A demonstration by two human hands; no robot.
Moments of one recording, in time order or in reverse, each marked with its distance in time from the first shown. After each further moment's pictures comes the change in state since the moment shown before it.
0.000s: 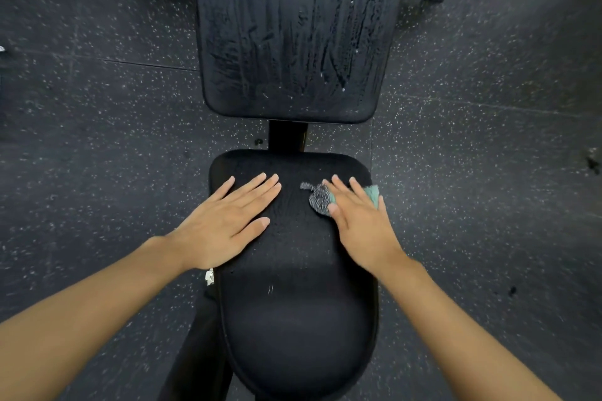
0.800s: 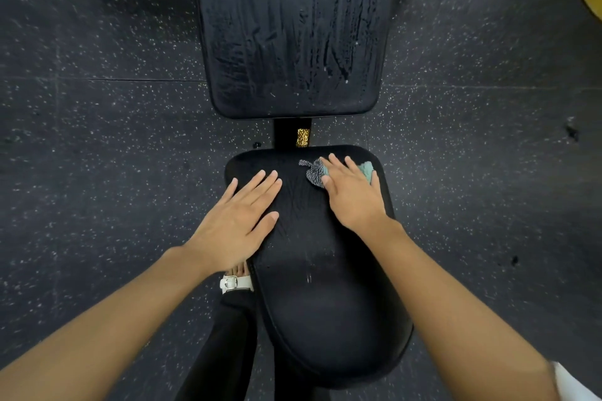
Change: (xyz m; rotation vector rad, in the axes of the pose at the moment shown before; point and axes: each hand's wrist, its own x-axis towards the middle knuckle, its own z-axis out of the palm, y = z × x) left_hand -0.010 -0.016 0.004 -0.051 0.092 -0.022; right_hand 0.032 -0.042 0.015 -0.042 0.060 0.146
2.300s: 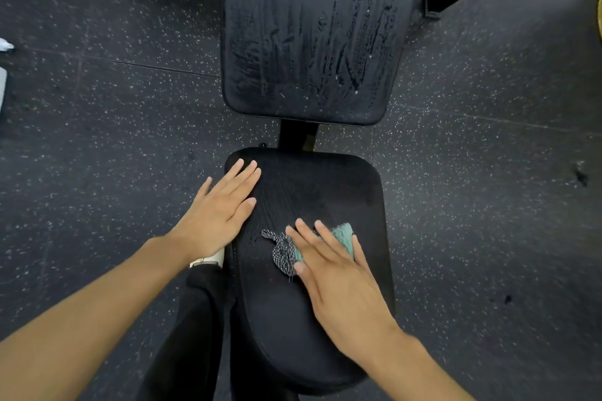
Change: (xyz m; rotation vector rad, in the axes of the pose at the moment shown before) left_hand -0.007 -0.006 0.010 -0.170 0.124 -0.191; right_hand -0.118 -0.009 0.009 -0.119 -0.019 -0.323
